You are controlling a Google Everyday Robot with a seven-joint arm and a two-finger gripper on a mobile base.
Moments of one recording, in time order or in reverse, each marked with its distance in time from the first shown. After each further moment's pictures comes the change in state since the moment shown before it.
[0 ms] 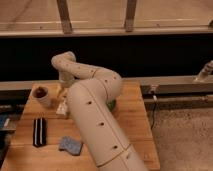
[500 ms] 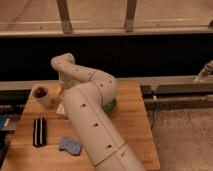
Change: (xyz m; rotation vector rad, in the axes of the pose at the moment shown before) arm -0.002 -0.003 0.015 0.013 0.037 0.011
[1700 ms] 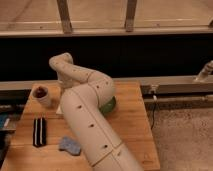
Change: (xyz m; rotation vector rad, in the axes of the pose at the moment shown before) arm -0.005 0.002 -0.002 0.027 0.003 -0.005
